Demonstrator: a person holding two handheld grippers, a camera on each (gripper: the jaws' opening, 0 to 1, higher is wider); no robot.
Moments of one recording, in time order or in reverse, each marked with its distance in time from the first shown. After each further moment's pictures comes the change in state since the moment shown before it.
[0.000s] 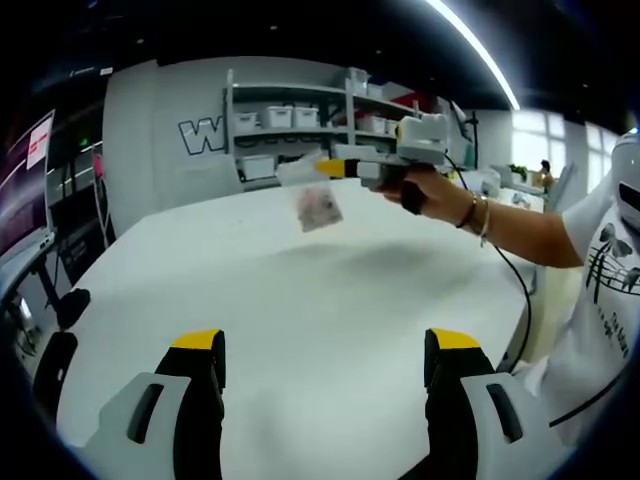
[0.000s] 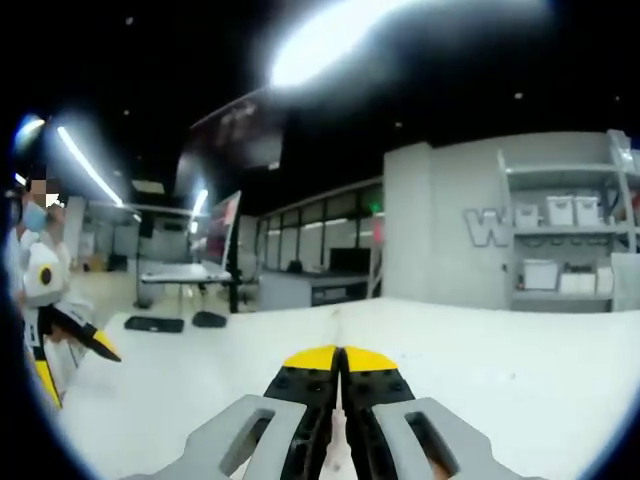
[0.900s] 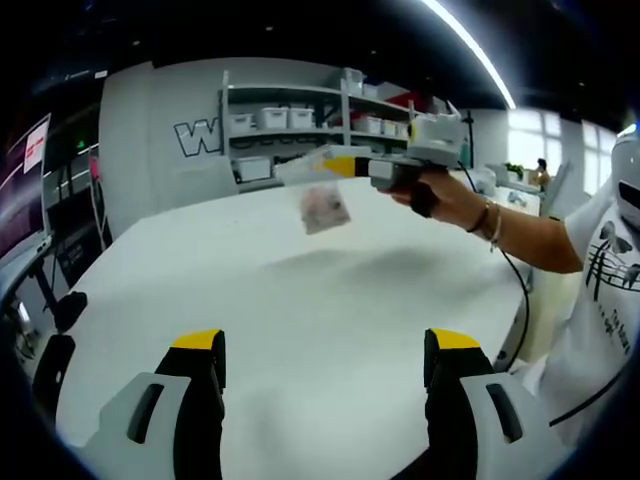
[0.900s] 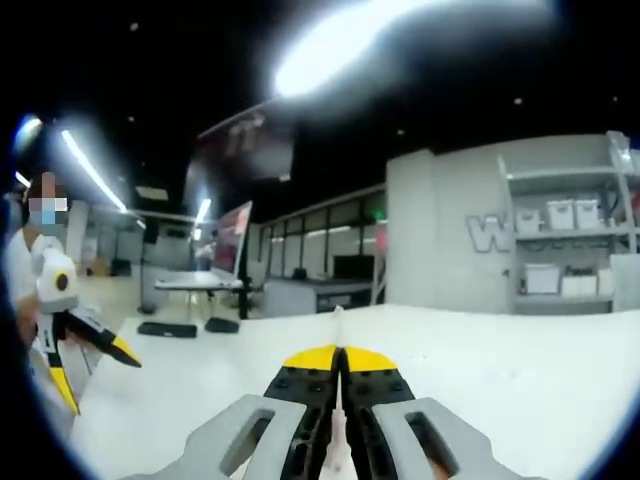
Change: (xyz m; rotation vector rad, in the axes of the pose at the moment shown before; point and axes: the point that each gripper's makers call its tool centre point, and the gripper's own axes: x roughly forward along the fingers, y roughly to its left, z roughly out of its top) left arm 0.000 -0.007 0.002 0.010 -0.005 -0.015; right arm -0.027 0.020 0.009 0.004 -0.034 0.015
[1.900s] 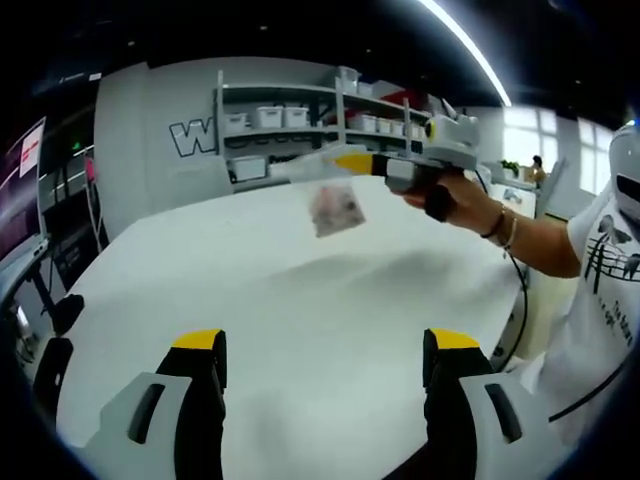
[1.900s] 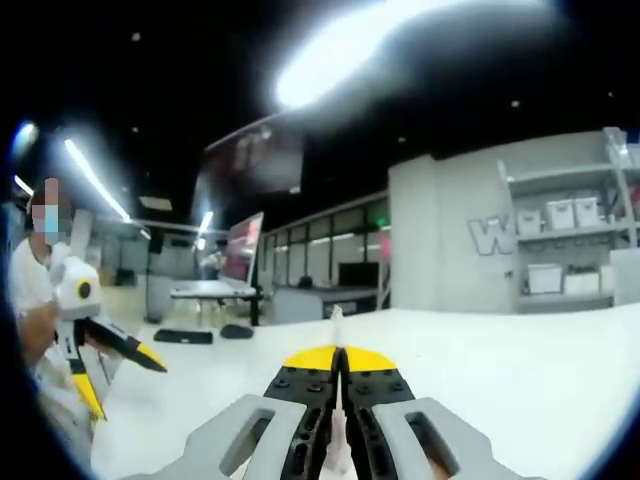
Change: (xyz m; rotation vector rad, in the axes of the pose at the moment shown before) left arm -0.001 -0.005 -0.002 0.012 0.011 -0.017; right arm -0.025 0.008 0.004 0.025 -0.034 0.012
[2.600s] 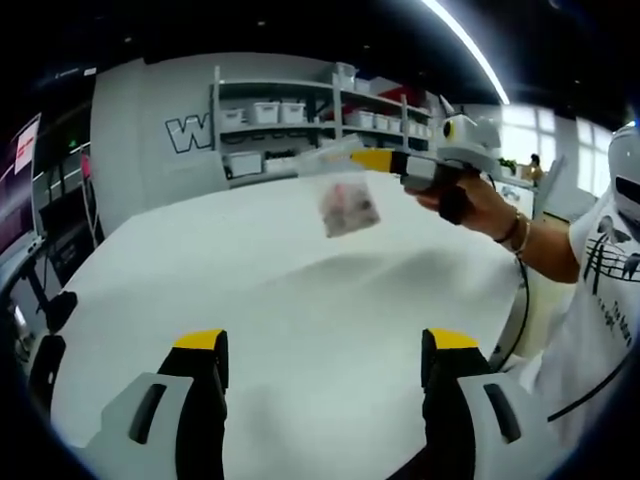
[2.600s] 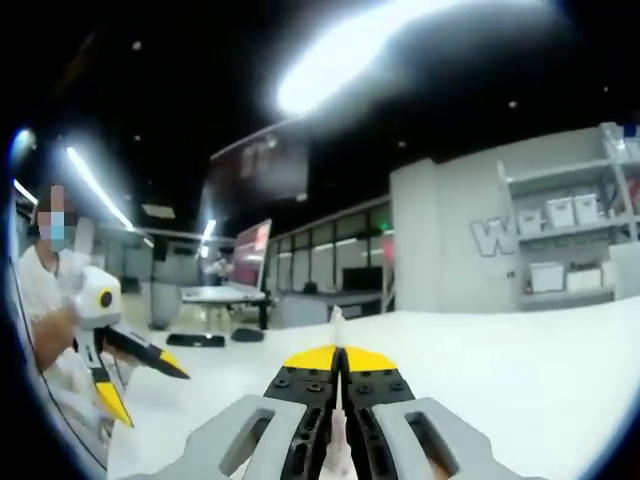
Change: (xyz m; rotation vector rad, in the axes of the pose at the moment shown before) left arm 0.008 -0.005 -0.006 -0.003 0.016 -0.017; right arm -0.026 0.018 0.001 0.020 -0.028 0.017
